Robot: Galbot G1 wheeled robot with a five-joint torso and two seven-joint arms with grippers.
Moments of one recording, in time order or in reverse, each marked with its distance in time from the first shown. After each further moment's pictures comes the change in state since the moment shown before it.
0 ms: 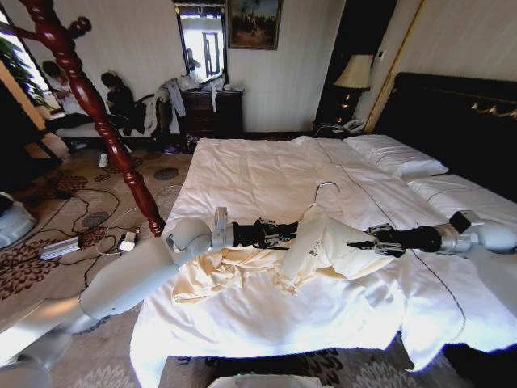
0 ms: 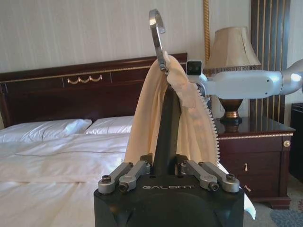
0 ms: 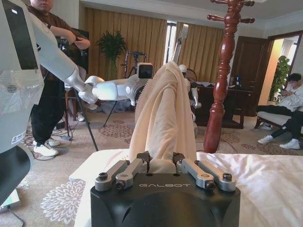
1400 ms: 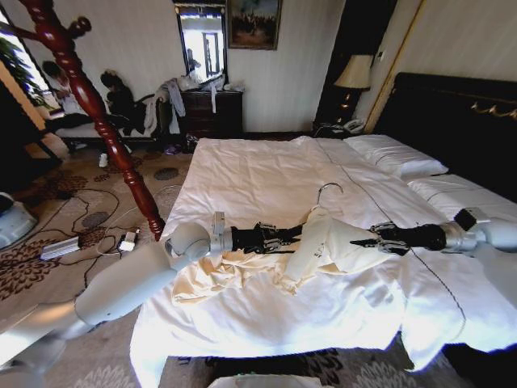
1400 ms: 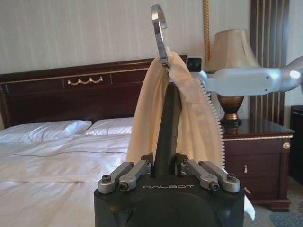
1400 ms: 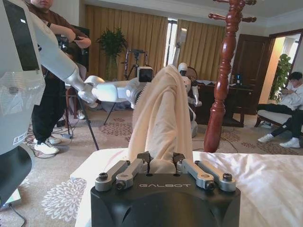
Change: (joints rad) left arm 0.022 0.011 0.003 0.009 0.011 0.006 0.007; right arm -0.025 -0.029 0.019 0.024 0.022 0.004 0.011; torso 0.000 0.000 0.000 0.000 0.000
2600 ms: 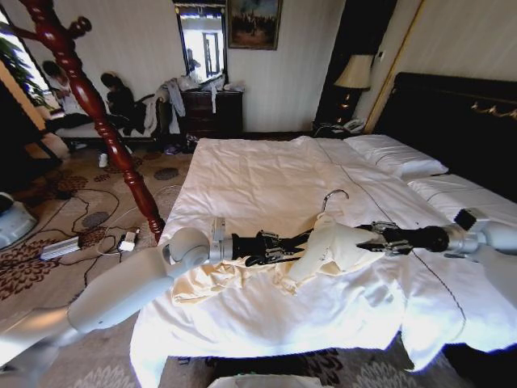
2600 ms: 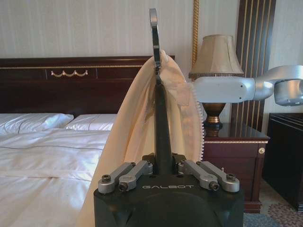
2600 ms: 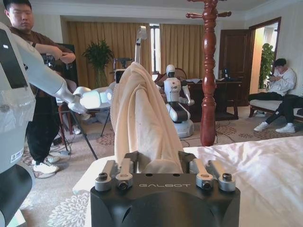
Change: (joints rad) left arm 0.021 0.030 0.011 -0.086 -0.069 0.051 -0.004; right arm 0.011 -0.006 -0.038 -0.076 0.039 -0.086 -0.009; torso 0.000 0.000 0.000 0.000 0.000
